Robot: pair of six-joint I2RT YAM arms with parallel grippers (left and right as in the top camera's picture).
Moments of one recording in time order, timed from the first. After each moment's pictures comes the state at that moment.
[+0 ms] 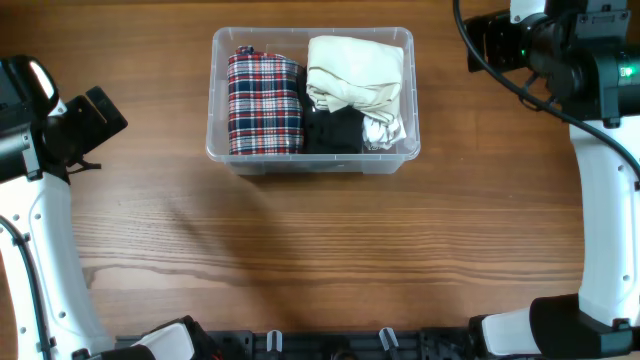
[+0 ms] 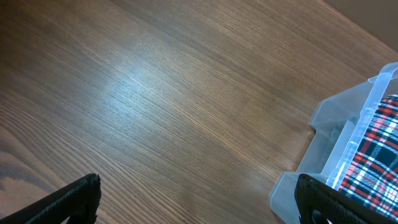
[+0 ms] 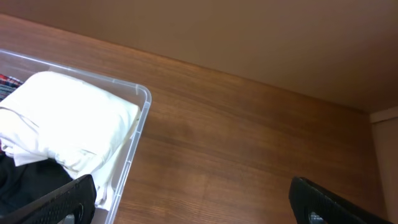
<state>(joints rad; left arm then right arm) 0.36 1.39 1.45 -1.01 -0.02 -0.25 0.10 1.61 2.01 -1.11 0.09 -0.21</state>
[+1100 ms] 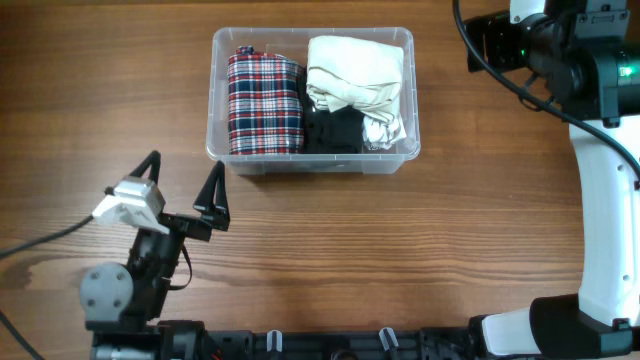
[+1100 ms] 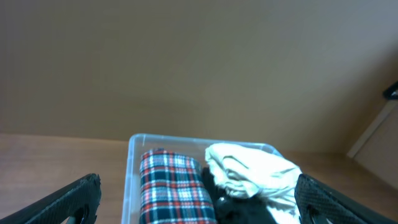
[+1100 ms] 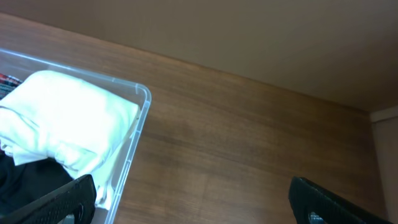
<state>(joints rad) -0.04 0.33 0.48 -0.09 0.20 -0.25 0.10 1.61 2.01 -1.12 0.09 -0.21</state>
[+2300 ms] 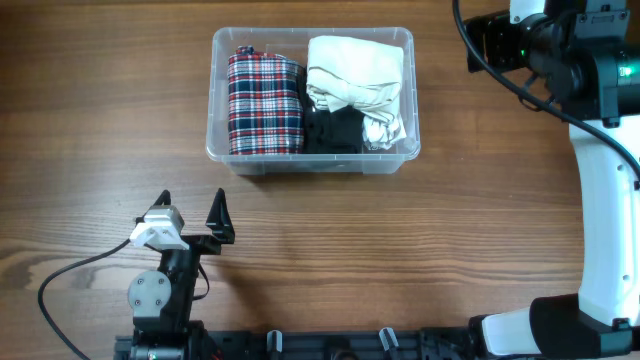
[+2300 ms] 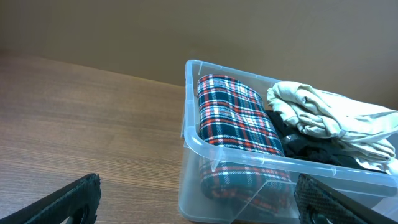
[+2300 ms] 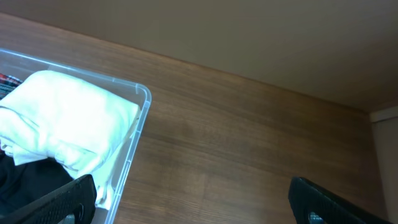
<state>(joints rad) -0.01 0.01 0.01 -0.07 0.06 -0.25 0.10 1.61 2.01 -1.12 0.09 -0.21</state>
